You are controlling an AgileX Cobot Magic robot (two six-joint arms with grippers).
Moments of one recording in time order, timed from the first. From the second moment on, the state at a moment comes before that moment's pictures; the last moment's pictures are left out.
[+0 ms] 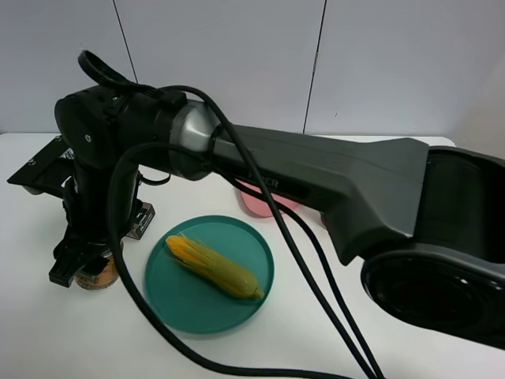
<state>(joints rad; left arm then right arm) -0.12 -0.01 -0.52 0.19 1.07 -0.24 1.10 2.31 -2.10 0.18 1.06 -0.28</state>
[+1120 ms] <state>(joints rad) -0.12 -0.01 -0.52 0.19 1.07 -0.24 1.10 2.46 -2.10 0.14 0.90 -0.28</state>
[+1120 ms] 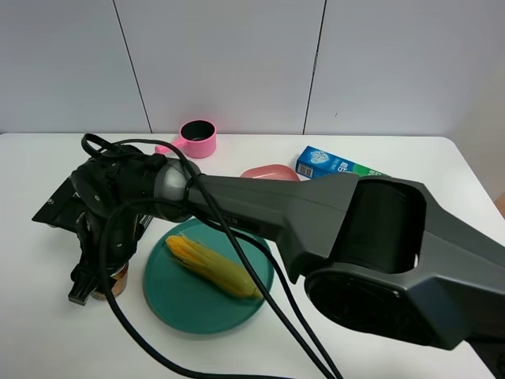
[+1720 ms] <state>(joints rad) -0.12 -0.01 -0.52 0.19 1.07 -0.24 1.10 2.47 -2.11 0.14 0.91 -0.29</state>
